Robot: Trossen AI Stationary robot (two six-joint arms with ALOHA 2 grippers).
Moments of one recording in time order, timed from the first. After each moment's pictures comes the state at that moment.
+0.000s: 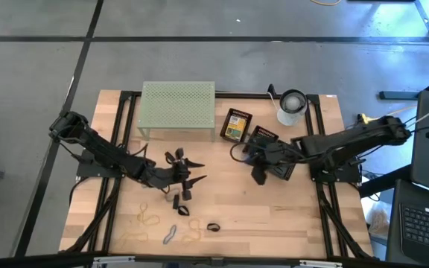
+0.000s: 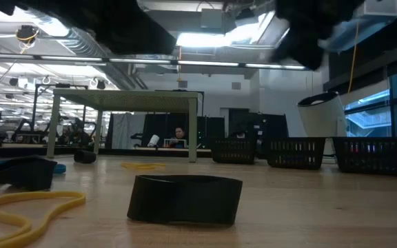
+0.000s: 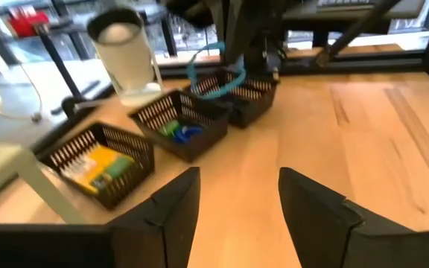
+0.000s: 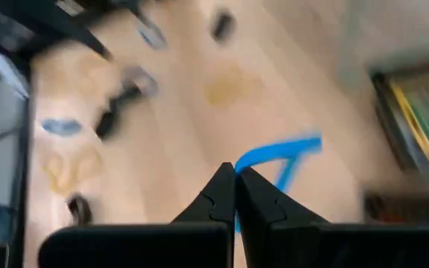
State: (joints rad) left arm -0.43 1.42 0.64 0.43 -0.69 -0.11; right arm 0.23 1.23 0.86 -0.39 0.22 0.63
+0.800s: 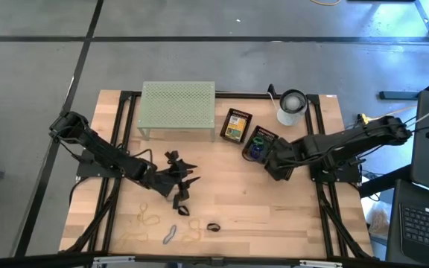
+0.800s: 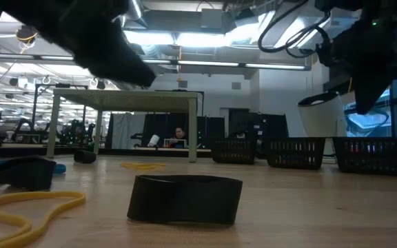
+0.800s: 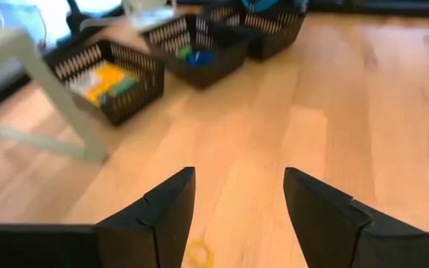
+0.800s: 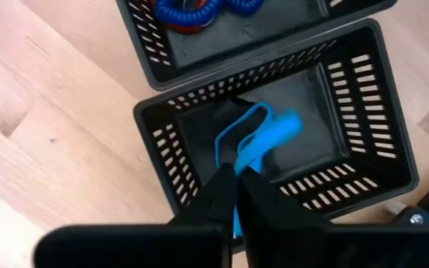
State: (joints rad) left arm -0.45 1.42 0.64 0.16 -0.72 -0.39; right arm 0.22 1.23 0.86 -1.10 0.19 1.05
